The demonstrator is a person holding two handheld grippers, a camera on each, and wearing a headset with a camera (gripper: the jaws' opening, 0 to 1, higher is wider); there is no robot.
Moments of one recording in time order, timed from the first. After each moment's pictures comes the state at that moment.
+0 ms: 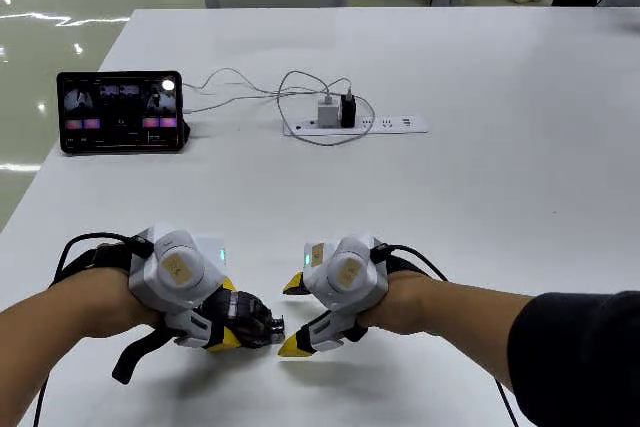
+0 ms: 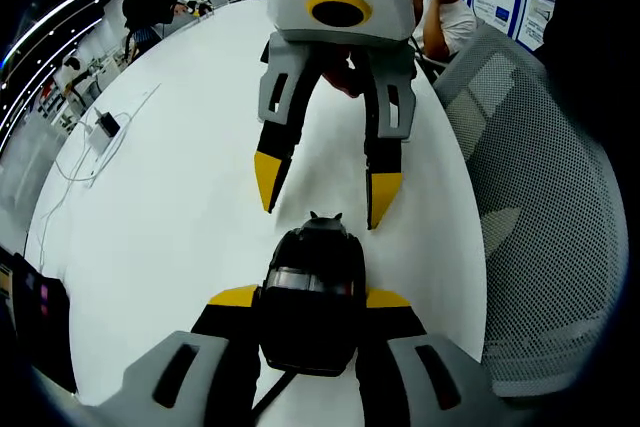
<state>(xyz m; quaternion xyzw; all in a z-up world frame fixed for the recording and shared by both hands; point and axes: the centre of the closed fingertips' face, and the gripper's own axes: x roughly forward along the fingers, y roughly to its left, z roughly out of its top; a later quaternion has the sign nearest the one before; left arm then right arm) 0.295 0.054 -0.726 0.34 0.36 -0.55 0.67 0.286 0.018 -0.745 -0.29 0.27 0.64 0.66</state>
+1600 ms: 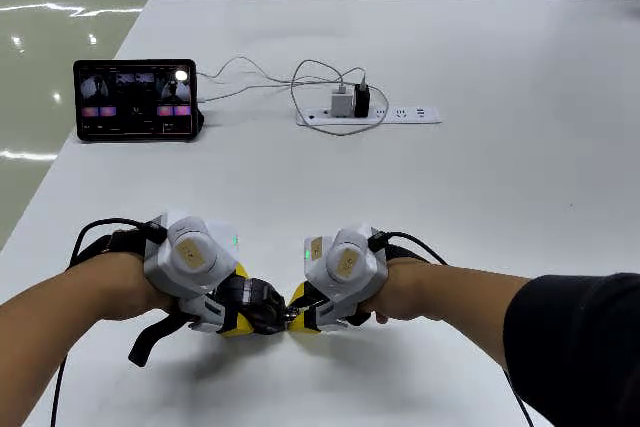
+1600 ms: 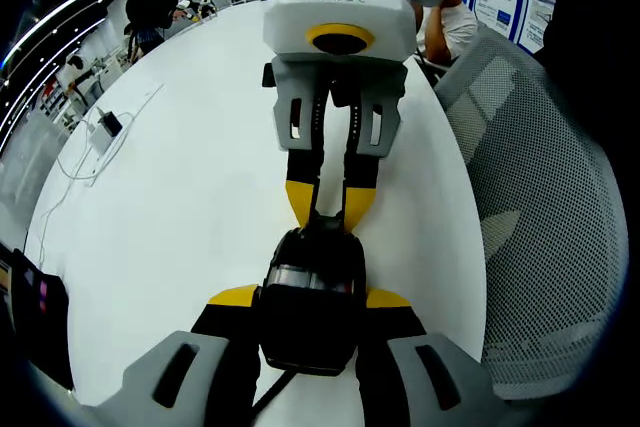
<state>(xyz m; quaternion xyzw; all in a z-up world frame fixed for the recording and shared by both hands) 0.294 0.054 -0.725 0.34 0.35 -0.55 0.68 0.282 0.021 -0.756 -0.31 0.28 0.66 0.63</state>
